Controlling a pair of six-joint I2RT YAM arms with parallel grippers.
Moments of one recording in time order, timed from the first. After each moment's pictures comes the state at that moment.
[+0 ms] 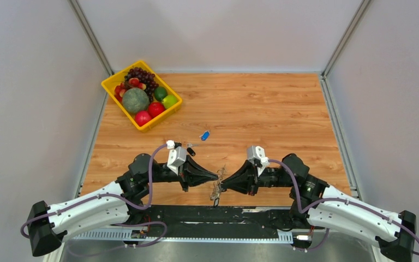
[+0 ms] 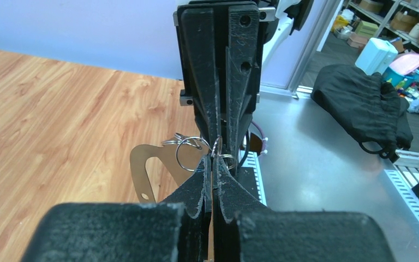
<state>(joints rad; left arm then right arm) -1.02 0.69 0.42 0.45 0.54 -0.28 1.05 0.60 0.45 0.18 -0.52 0.24</state>
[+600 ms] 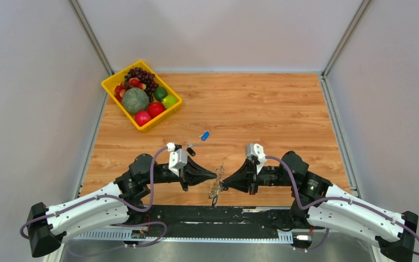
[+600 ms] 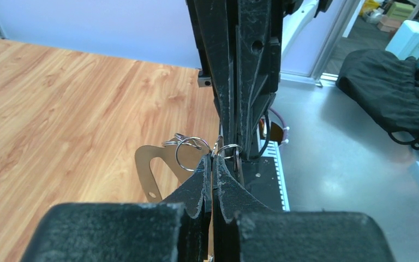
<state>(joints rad) -1.02 0.66 0.42 0.38 0.50 -0.20 1.05 0.61 0.51 0.06 -0.50 0.25</state>
